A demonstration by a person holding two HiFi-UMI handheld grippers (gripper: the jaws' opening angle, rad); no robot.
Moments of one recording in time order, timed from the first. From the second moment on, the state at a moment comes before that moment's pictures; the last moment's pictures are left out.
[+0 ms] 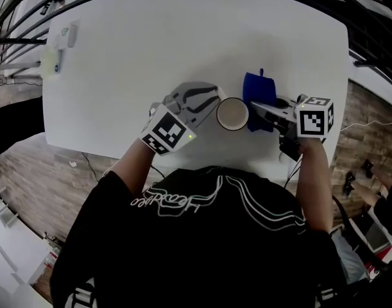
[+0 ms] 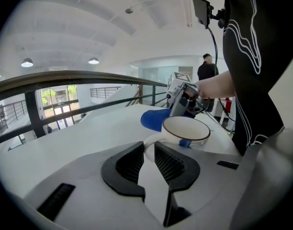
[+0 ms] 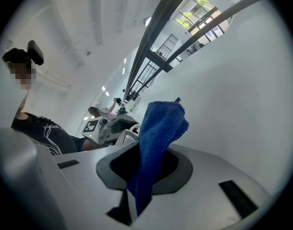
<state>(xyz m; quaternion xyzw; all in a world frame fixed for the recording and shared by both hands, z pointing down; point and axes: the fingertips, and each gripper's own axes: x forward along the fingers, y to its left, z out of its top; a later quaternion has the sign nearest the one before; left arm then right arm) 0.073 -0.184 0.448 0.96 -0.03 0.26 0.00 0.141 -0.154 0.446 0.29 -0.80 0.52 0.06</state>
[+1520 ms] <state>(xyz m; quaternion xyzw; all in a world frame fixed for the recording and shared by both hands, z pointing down) 0.092 -0.198 0.454 0.96 0.01 0.27 -0.02 0.124 -0.180 0.414 0.08 -0.89 0.42 0.13</state>
